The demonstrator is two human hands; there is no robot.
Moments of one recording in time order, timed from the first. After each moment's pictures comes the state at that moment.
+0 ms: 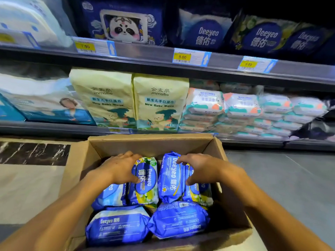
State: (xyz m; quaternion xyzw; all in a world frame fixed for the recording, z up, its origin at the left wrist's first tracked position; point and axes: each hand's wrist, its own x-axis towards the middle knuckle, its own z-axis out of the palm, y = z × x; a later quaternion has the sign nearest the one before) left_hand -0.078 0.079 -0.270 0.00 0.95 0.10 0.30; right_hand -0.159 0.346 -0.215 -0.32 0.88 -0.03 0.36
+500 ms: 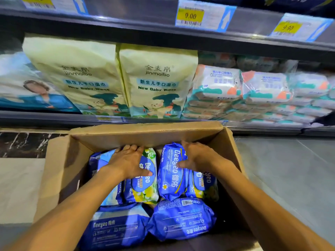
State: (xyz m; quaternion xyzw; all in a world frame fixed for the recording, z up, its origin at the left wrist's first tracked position) left_hand -0.118 0.096 -0.341 -0.03 0.94 0.08 0.33; right_hand -0.207 0.330 -0.312 -0.25 0.90 -0.03 0.35
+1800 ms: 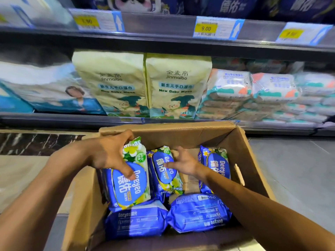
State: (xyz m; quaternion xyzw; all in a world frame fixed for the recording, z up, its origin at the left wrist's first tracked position) left_hand -0.072 0.019 -0.205 -0.05 0.90 0.27 0.34; right_hand -0.155 0.269 -0.364 -0.07 0.85 -0.32 0.40
